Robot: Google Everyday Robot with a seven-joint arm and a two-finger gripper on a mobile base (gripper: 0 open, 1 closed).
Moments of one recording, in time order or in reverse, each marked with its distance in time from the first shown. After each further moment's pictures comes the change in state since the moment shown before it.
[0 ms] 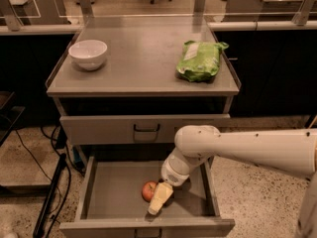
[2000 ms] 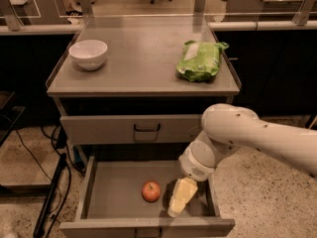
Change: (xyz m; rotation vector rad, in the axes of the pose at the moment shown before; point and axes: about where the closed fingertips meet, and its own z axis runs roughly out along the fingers) arm 0.022 0.048 -0.119 -0.020 0.004 -0.088
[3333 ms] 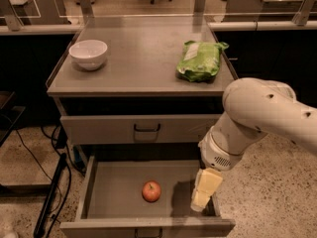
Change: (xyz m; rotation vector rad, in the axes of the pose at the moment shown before) arm 0.018 0.012 -0.090 0.102 0.097 -0.025
